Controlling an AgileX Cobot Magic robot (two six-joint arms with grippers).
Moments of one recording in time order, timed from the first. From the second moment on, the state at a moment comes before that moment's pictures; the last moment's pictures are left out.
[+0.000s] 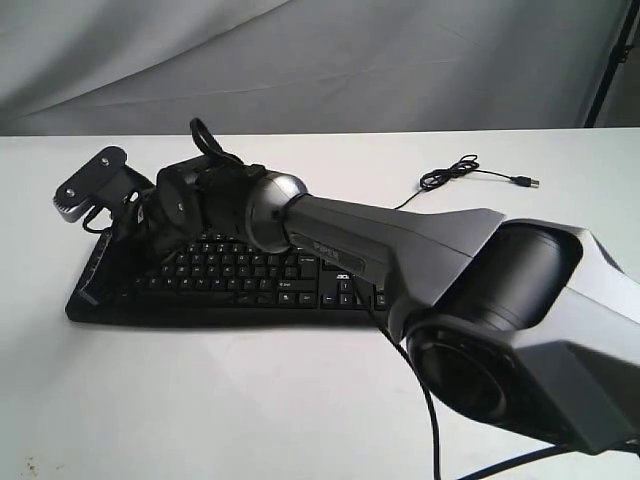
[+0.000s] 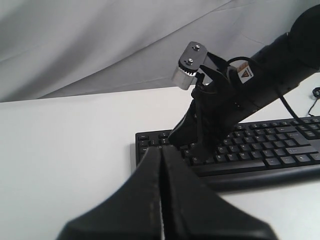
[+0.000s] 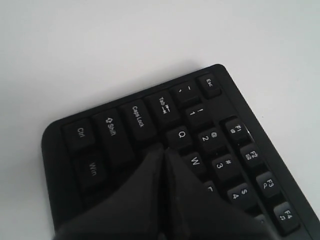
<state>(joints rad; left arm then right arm) -0.18 0.00 0.00 0.04 0.26 -0.02 0.87 2.57 -2.21 0.21 0.55 -0.40</state>
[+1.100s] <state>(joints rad) -0.18 0.00 0.00 0.04 0.26 -0.02 0.85 2.62 -2.22 0.23 0.49 -0.40</state>
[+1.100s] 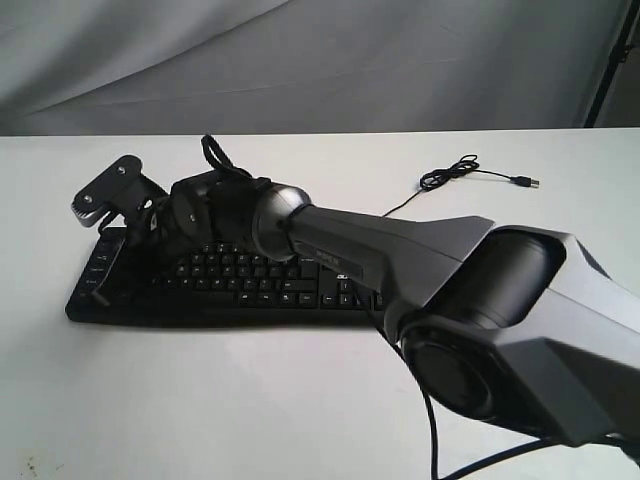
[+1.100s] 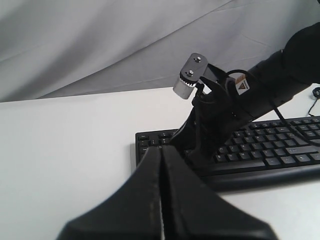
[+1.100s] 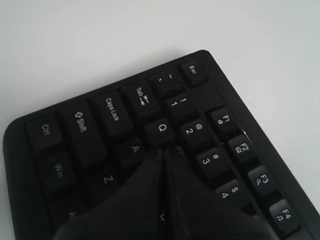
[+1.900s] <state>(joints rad) -0.18 0.00 0.00 0.04 0.26 -0.02 0.86 2.62 -2.22 0.23 0.48 -0.41</state>
